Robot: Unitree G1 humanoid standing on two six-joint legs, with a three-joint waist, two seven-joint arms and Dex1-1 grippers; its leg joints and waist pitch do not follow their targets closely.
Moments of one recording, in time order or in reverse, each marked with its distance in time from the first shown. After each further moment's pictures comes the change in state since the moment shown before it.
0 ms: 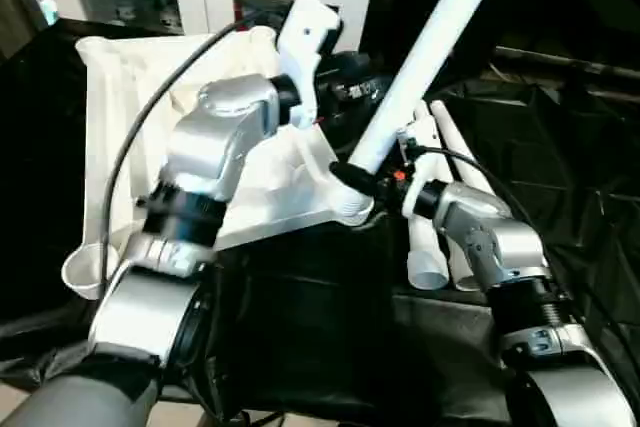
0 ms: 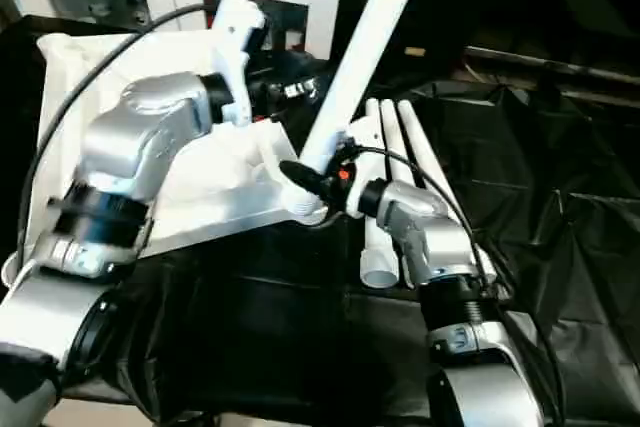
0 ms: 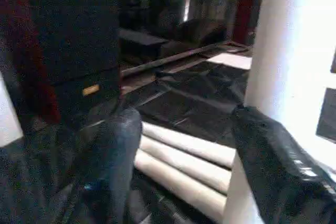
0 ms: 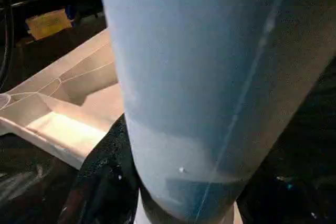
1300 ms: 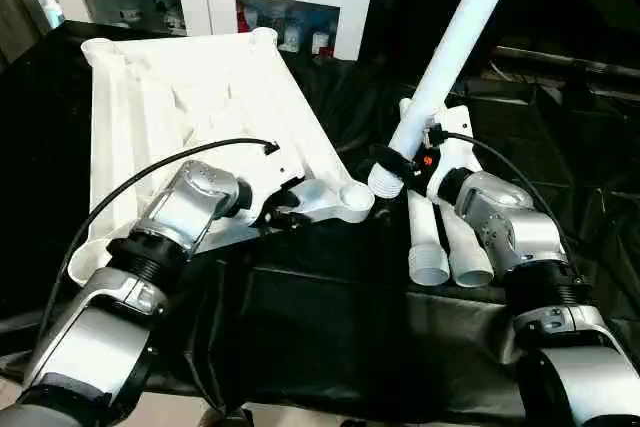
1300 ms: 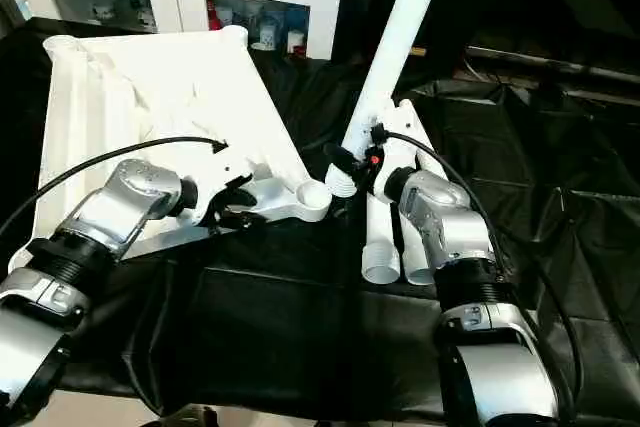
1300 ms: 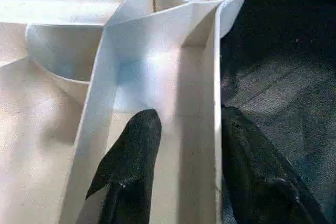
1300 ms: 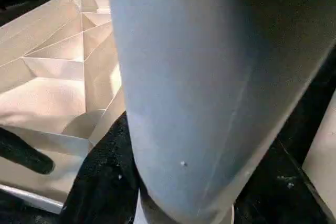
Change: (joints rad) left arm 0.152 0.221 -0.304 0.265 0.252 -0.072 -0.263; right arm -0.072 -0.056 -0.069 0.151 -0.064 -0.076 -0.176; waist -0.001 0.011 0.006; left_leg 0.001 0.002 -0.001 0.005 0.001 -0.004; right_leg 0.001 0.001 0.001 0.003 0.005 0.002
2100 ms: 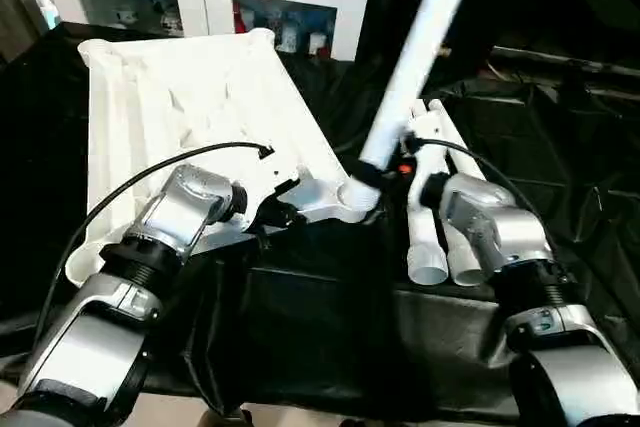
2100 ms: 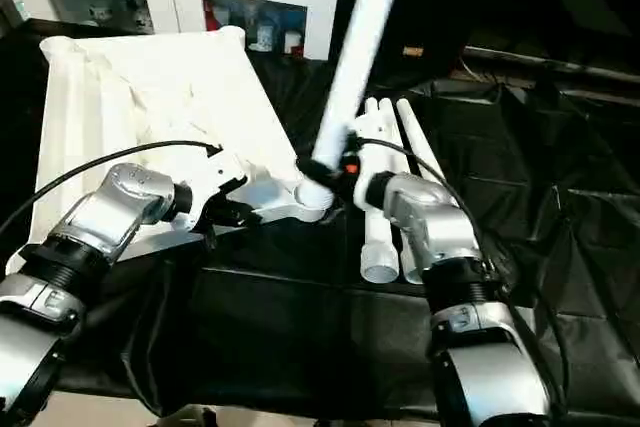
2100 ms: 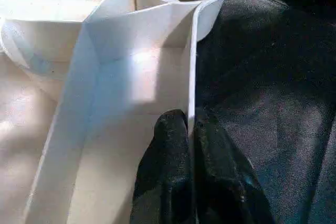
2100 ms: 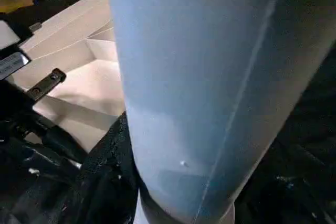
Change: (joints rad) left arm 0.031 0.008 0.027 -0.032 -0.022 0.029 -0.043; right arm -0.020 0.033 0.078 -0.015 0.004 0.067 0.120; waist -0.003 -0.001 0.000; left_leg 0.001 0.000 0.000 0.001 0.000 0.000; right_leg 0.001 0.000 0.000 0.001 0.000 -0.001
